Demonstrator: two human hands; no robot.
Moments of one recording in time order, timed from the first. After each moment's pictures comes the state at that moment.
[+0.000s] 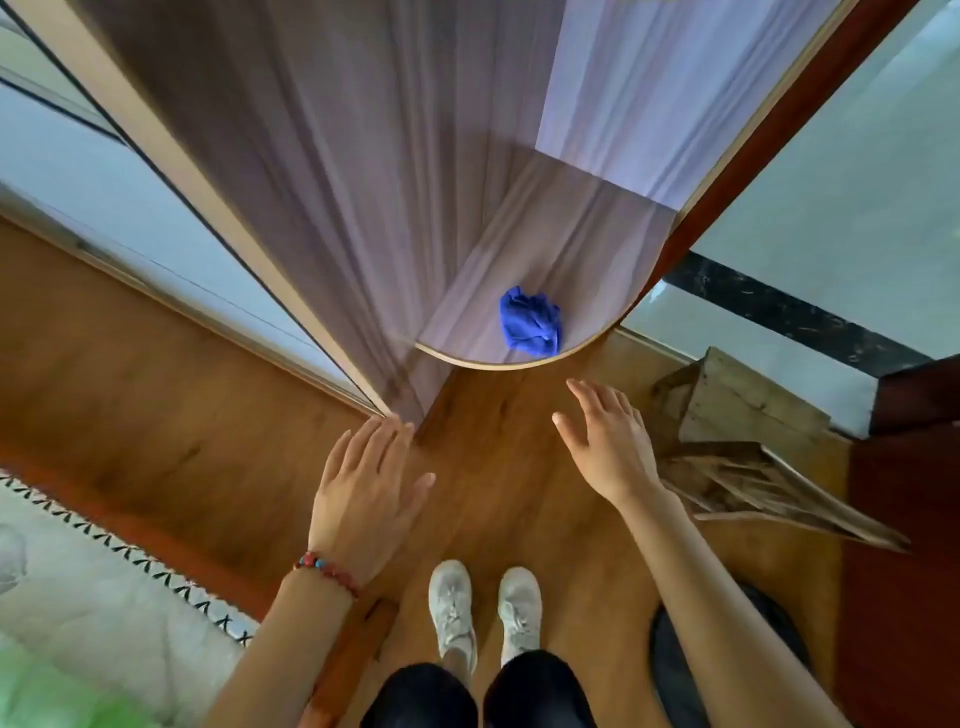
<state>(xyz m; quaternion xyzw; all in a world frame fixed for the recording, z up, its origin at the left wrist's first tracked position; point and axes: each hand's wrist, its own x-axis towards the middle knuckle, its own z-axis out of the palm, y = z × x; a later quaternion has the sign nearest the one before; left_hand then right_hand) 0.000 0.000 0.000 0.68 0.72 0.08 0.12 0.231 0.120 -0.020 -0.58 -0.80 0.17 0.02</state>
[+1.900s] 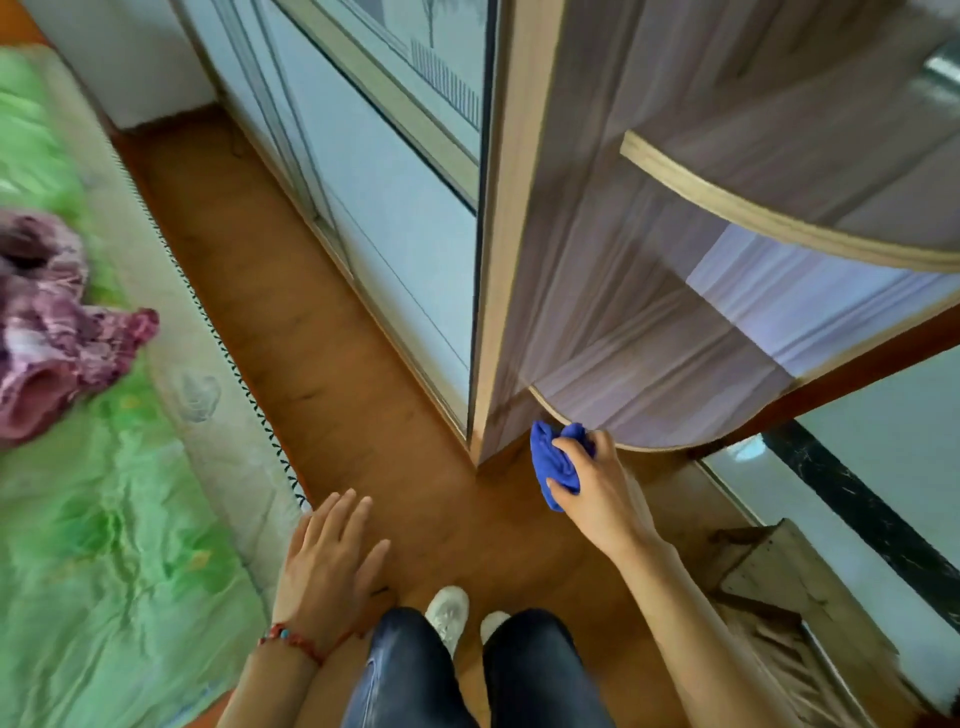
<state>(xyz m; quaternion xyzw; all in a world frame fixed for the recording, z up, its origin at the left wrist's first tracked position) -0.001 -0.178 0.053 0.41 0.90 0.08 0.12 0.164 0.073 0.083 -0.34 -0.92 0.20 0.03</state>
